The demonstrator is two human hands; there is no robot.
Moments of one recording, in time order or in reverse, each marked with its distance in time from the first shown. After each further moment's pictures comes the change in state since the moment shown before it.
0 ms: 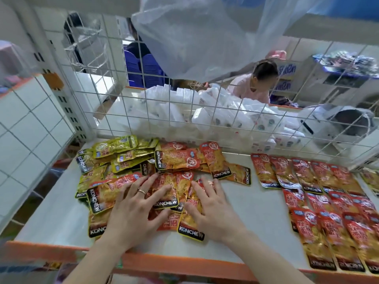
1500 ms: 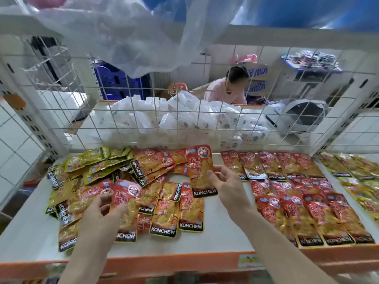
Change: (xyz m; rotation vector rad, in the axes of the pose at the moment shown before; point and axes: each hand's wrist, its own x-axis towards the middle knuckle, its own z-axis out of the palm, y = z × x) left_hand -0.016 0.072 -0.073 -1.177 0.140 -0.775; right_hand -0.025 0.056 -0.066 1.189 0.395 0.174
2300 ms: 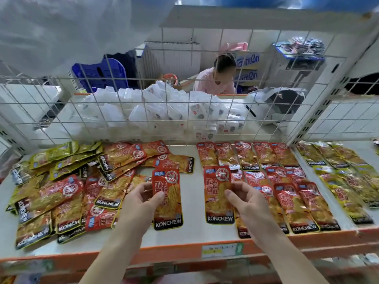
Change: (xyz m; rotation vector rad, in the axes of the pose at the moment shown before) left_hand -0.039 0.009 0.126 -0.110 -0.241 -0.045; right_hand -0.051 0.024 -0.124 0.024 0.096 0.123
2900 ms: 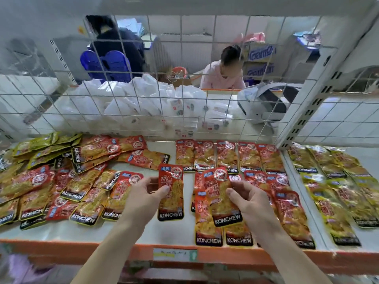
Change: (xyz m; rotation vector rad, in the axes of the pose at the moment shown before) left_hand 0.007 -0.010 0.108 0.144 0.071 0.034; right_hand 0.039 -0.002 -0.103 -0.104 -0.086 0.009
